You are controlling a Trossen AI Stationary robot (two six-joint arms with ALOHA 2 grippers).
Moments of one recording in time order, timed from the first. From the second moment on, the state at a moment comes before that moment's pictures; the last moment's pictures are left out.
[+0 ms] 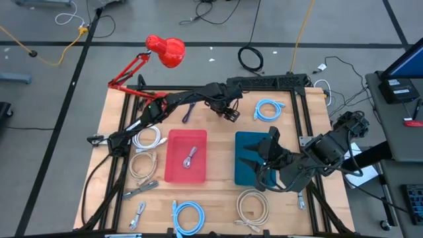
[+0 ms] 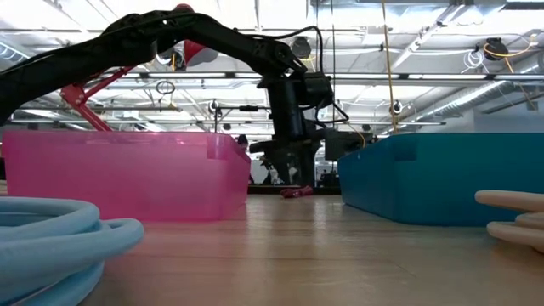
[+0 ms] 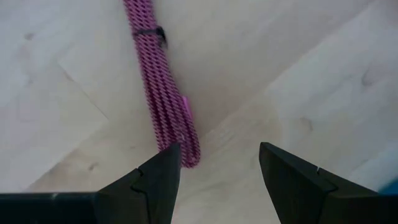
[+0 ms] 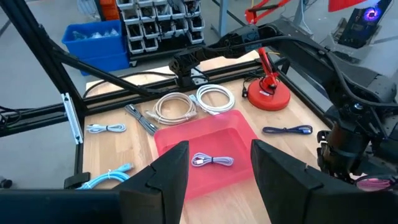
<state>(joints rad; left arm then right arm) 0.37 2.52 2.33 -1.13 0.00 -0.52 0.63 1.56 1.94 -1.07 0.81 0.61</state>
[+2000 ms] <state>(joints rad) -0.21 1.50 2.33 -1.57 -0.64 -0.79 -0.42 2.08 1.73 -0.59 0.21 0.25</state>
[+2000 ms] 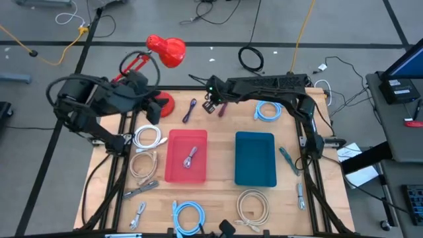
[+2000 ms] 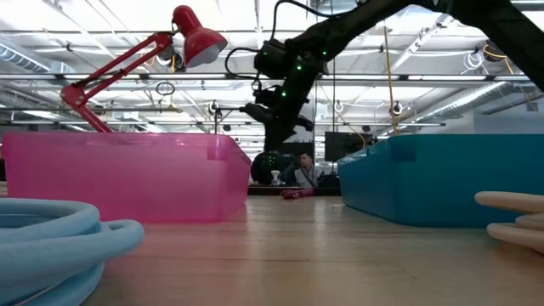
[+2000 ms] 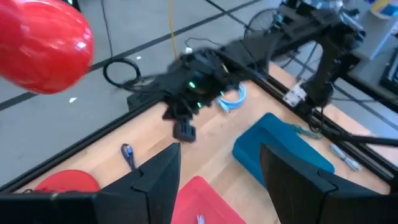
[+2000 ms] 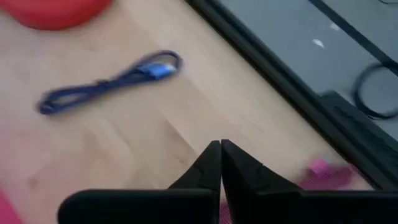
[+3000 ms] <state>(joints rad) -0.37 1.49 2.33 -1.57 -0.70 -0.89 -0.49 2.13 1.48 -0.50 0.13 0.36</state>
